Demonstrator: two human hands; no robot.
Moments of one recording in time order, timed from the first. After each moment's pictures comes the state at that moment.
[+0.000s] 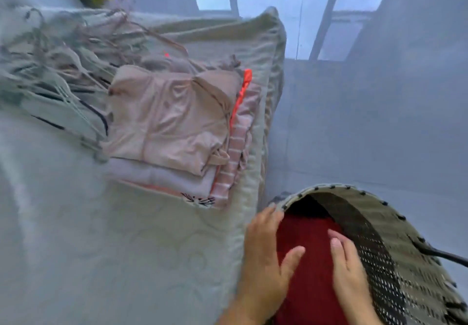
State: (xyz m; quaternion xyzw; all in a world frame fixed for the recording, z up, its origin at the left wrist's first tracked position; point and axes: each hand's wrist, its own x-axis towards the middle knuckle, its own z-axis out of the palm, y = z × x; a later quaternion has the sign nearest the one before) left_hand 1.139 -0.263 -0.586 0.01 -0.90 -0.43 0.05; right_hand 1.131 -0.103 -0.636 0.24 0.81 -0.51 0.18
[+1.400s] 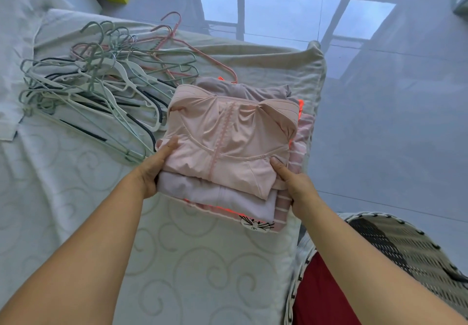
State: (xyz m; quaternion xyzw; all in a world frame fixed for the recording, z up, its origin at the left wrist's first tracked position) left_hand 0.990 -0.595 -0.543 0.47 -0.56 -0.64 -0.23; right_hand 0.964 -0.318 -0.568 0.34 0.60 -0.66 0.30
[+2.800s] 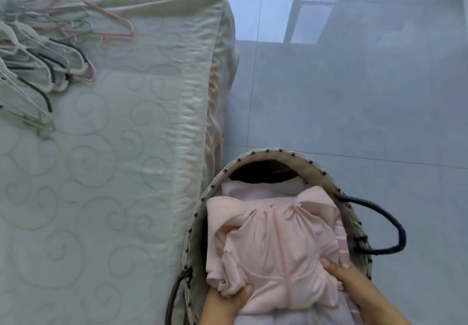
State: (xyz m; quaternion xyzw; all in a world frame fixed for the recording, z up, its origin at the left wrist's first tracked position) left_hand 1.231 -0.196 -0.583 0.30 -0.33 -0.67 -0.60; right_hand 1.185 0.048 -0.599 0.37 0.51 -0.65 0.43
